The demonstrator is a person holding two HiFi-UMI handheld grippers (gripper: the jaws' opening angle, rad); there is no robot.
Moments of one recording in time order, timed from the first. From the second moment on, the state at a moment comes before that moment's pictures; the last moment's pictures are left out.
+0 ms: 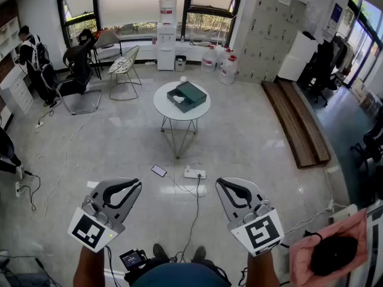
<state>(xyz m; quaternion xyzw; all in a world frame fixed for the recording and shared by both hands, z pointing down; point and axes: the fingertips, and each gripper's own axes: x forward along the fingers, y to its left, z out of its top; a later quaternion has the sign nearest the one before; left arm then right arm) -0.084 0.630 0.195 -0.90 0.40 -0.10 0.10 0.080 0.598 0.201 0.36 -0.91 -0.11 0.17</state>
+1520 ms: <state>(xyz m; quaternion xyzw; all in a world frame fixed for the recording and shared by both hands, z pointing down) -0.024 0.458 0.217 -0.87 0.48 -0.11 0.08 0.126 0.381 0.217 0.28 -0.95 -0.10 0.12</state>
